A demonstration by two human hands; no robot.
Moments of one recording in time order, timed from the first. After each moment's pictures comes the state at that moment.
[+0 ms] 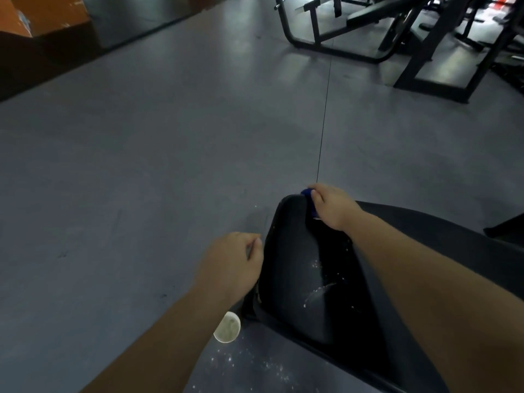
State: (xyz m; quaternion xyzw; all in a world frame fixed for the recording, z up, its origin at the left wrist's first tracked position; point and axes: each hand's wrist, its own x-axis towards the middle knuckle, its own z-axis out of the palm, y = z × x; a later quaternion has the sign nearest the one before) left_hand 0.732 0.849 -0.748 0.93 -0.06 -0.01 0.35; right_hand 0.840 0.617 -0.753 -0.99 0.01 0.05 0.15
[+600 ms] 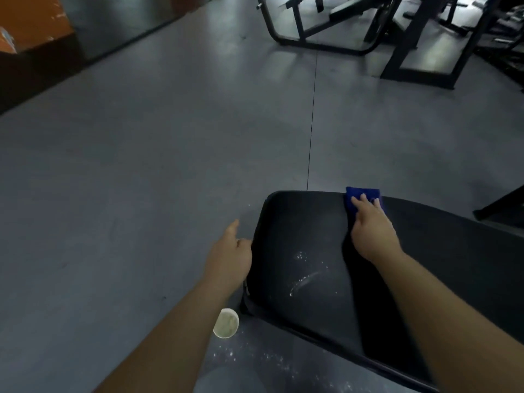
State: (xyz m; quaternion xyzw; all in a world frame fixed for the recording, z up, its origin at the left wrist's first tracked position) left_hand 0.740 0.827 -0.765 0.82 0.09 -0.16 0.54; right_hand 0.748 0.561 -0.751 -0.96 0.21 -0.03 0.19
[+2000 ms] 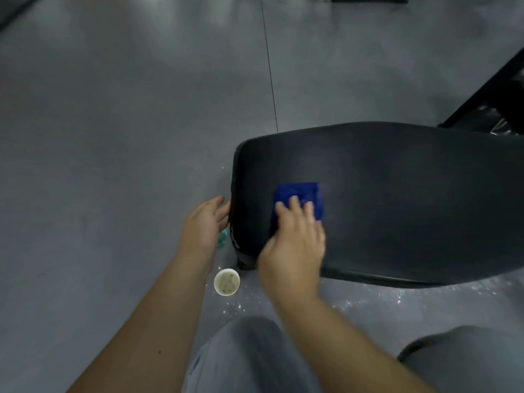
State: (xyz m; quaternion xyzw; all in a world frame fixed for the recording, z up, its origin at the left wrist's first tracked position) left_hand 0.726 0.833 -0.766 0.65 0.18 -0.22 0.70; right_hand 0.637 0.747 -0.769 -0.91 0.31 -0.16 0.23
